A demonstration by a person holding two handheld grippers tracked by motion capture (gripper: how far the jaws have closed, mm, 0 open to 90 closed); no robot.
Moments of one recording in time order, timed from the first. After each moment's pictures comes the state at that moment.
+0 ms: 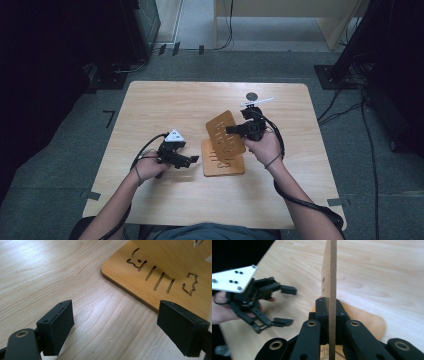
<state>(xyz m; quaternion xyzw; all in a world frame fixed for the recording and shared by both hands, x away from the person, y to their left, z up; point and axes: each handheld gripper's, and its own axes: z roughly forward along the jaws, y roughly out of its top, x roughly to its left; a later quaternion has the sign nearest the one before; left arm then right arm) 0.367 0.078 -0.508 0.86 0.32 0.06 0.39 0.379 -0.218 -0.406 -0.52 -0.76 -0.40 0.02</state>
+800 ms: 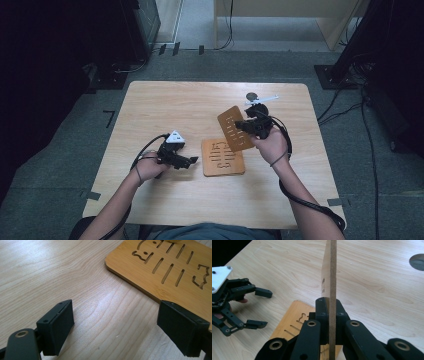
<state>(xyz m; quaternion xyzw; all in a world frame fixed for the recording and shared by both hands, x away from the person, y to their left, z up) 0.367 0.078 -0.512 0.87 0.32 0.07 0.38 0.375 -0.229 -0.395 -0.51 -0.77 -0.38 -0.09</state>
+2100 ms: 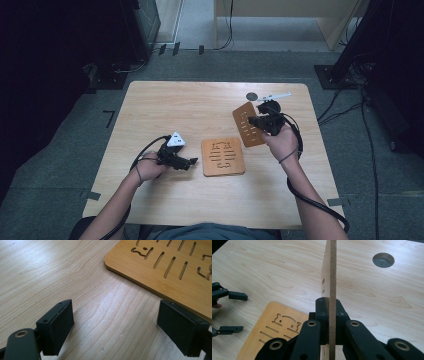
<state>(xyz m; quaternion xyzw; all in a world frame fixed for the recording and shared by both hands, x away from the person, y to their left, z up) 0.364 0.079 -0.517 0.88 0.28 0.10 0.38 0.381 -0.260 -0.392 -0.54 -0.75 -0.35 -0.13</state>
